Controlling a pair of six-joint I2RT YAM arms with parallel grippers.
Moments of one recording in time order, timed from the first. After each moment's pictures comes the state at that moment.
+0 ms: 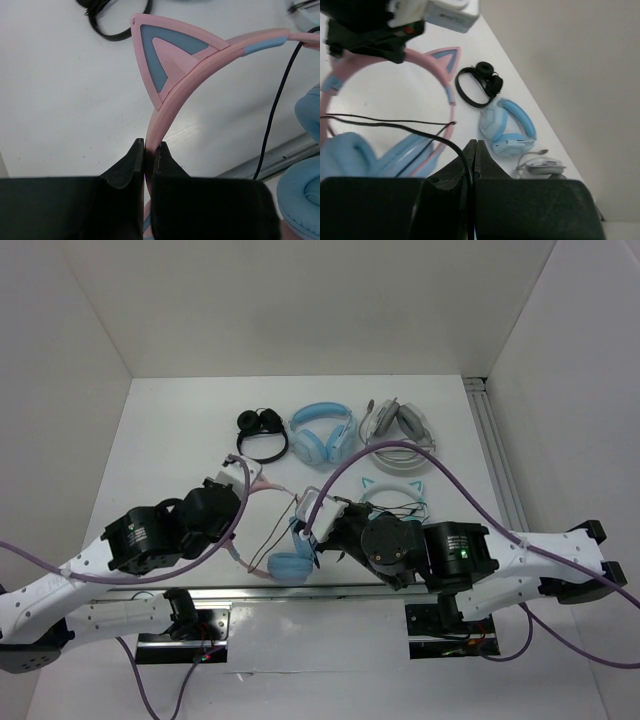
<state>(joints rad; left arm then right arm) -1.04 0.88 1.15 -1.01 -0.65 -0.24 1.61 1.13 1.37 -0.49 0.80 -0.38</state>
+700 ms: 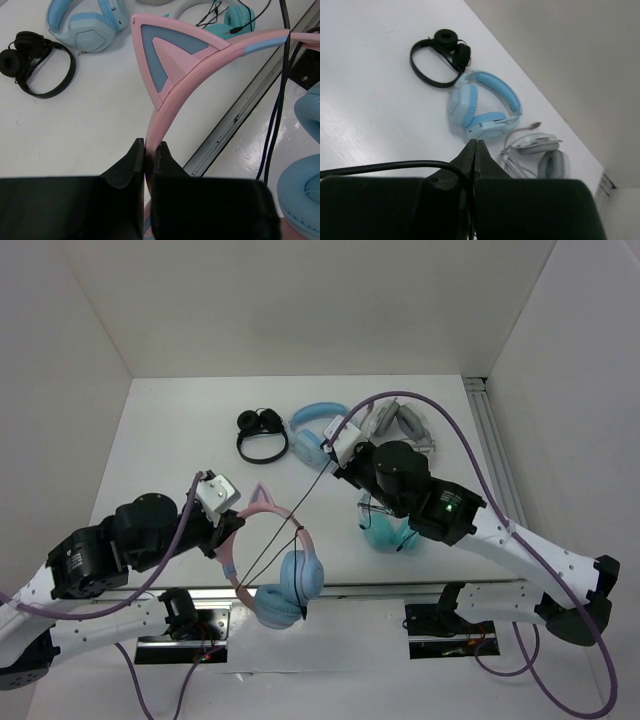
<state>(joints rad) -1.04 0.67 1.15 -0.92 -0.21 -0.05 1.02 1.09 1.21 -0.35 0.42 -0.40</state>
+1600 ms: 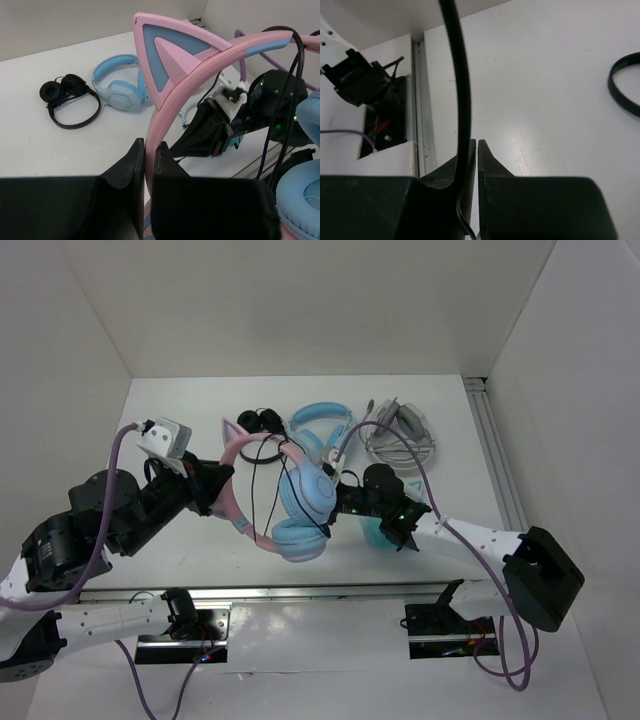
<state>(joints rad) -1.04 0.78 1.42 -0.80 -0.49 -0.26 0.80 1.26 0.68 0.49 -0.52 0.13</state>
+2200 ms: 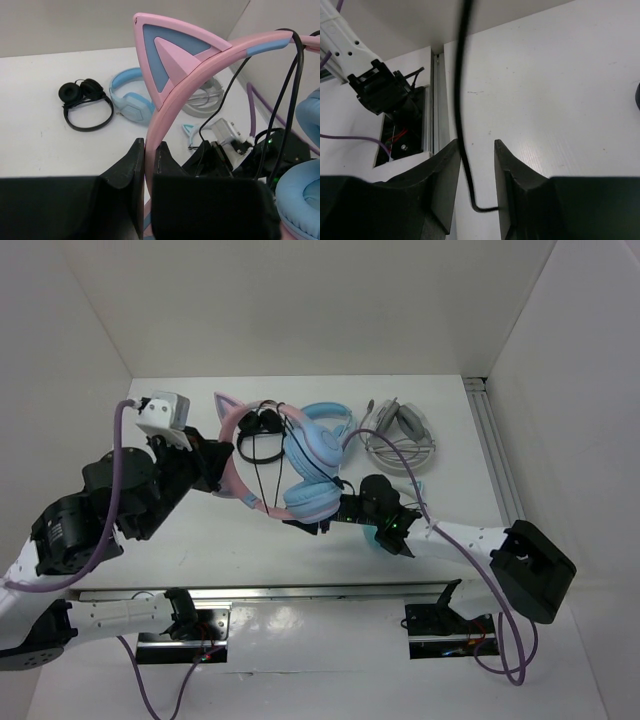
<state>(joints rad) -1.04 0.91 1.56 -0.82 -0.65 -0.36 0.86 1.33 0.61 0.73 -0.54 0.23</state>
